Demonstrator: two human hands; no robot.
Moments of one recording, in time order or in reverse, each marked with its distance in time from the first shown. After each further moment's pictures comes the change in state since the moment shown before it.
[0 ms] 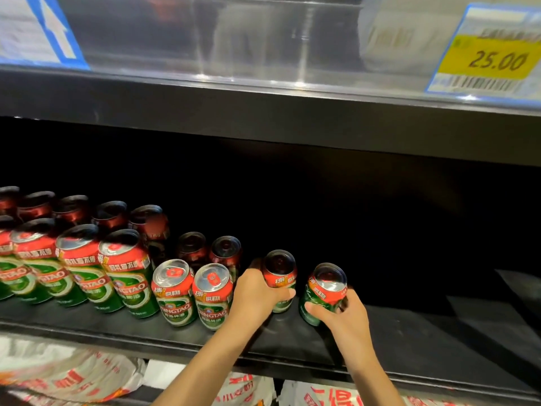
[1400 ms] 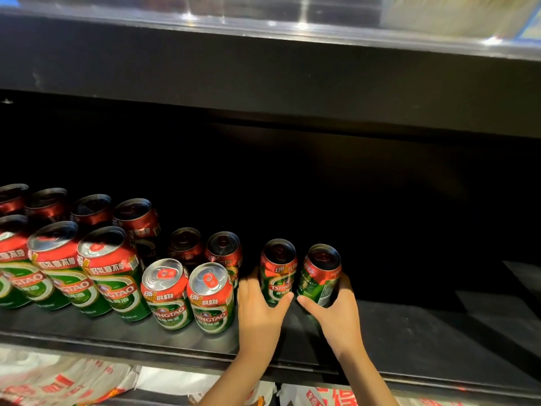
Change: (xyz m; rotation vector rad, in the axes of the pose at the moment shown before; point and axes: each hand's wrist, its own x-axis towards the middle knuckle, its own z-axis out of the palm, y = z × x) left_hand -0.001 -0.056 0.047 0.070 0.330 0.170; right_hand 0.029 0.036 0.025 -0.179 0.075 -0.082
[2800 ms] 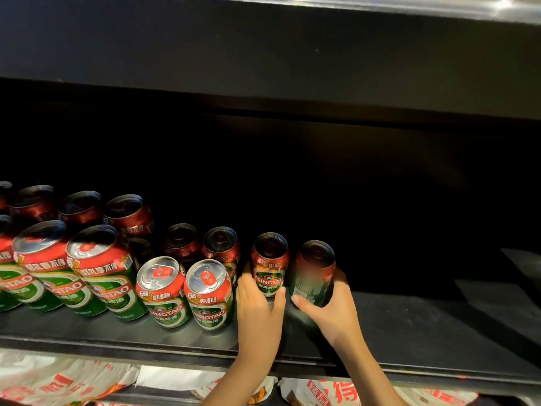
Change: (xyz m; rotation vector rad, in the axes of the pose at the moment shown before) left_hand -0.008 -0.003 0.002 0.046 0.046 0.017; right_hand -0.006 -0.005 0.000 -0.051 -0.081 -0.017
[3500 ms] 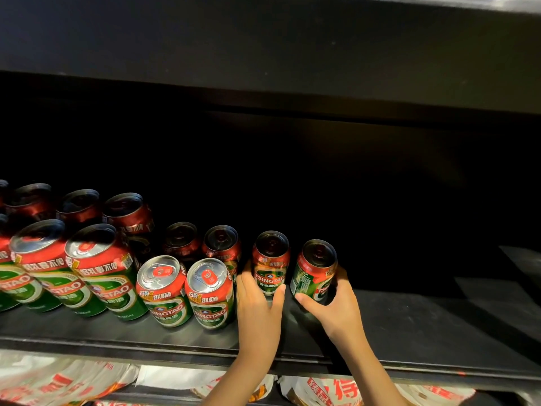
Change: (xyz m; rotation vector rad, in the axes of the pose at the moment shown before) left_hand 0.002 0.003 -0.004 -0.014 0.005 0.000; right_hand 0.000 -0.001 0.000 -0.004 0.021 0.053
